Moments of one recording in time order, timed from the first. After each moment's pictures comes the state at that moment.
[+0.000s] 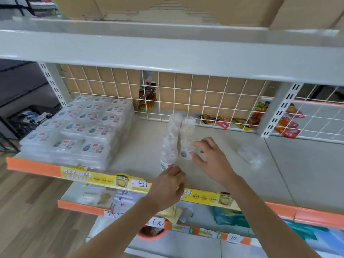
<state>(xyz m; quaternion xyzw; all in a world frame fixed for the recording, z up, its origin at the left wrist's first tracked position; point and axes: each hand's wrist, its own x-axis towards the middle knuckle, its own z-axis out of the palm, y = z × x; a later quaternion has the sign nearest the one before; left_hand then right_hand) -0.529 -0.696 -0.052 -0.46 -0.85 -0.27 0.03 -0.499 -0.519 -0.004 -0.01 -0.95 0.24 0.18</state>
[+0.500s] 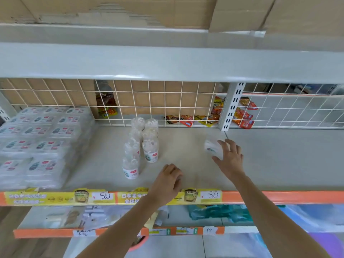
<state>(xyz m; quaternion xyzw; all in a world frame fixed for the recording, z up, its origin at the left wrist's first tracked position) -0.516 -0.598 -0.072 -0.48 -0.82 -0.30 0.00 -0.439 -0.371 -0.045 -0.32 -0.93 0.13 0.15</state>
